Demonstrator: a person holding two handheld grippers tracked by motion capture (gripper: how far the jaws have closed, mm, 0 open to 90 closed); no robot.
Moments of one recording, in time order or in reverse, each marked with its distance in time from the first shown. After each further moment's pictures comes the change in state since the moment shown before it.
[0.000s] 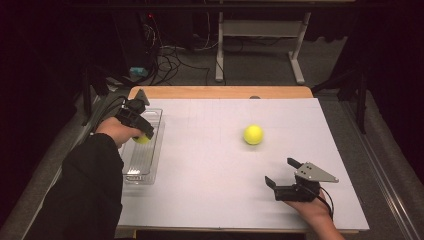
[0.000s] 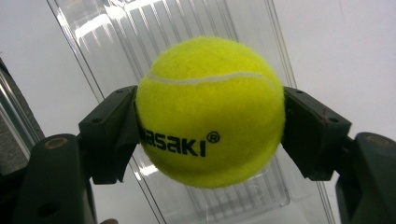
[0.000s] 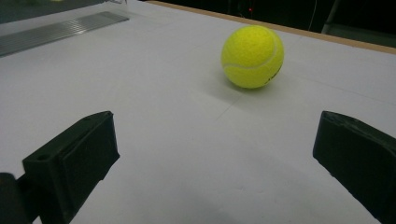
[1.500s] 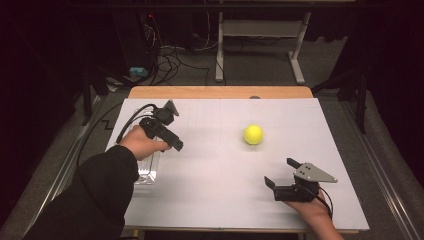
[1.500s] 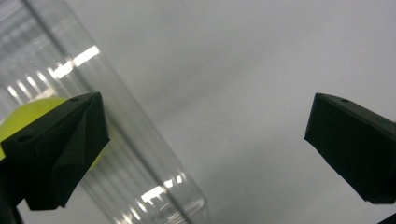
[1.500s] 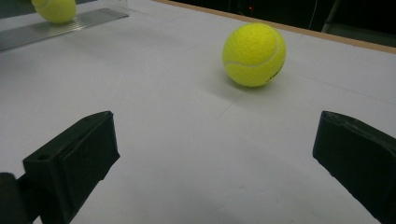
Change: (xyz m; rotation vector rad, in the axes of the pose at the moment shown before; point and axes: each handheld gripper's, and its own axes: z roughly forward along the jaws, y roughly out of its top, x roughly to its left) left arm -0.103 -0.014 -0.008 -0.070 -0.043 0.241; right arm 0.002 0.000 0.001 0.010 -0.004 -0.010
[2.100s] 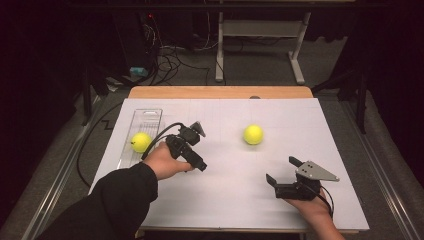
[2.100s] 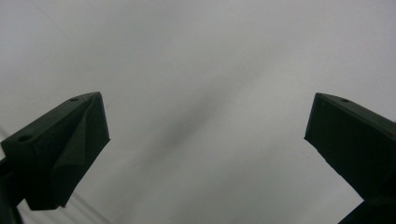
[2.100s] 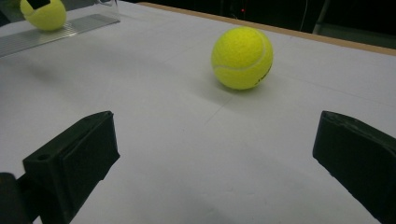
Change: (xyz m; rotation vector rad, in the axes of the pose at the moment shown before) left arm -0.068 -0.002 0.035 -0.008 -0.082 0.131; right arm -0.005 0.001 -0.001 -0.011 -0.024 0.021
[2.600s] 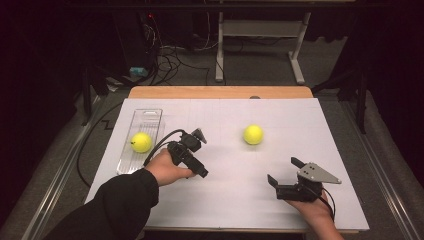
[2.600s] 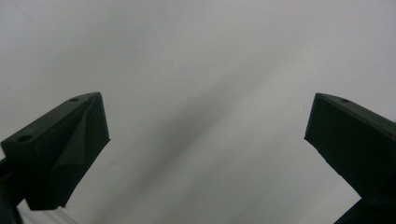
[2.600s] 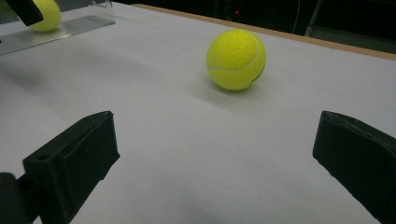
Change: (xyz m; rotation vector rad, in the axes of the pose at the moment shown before) left arm -0.003 -0.007 0.009 0.011 -0.021 -0.005; right arm 0.002 0.000 -0.005 -0.008 -0.024 -0.004
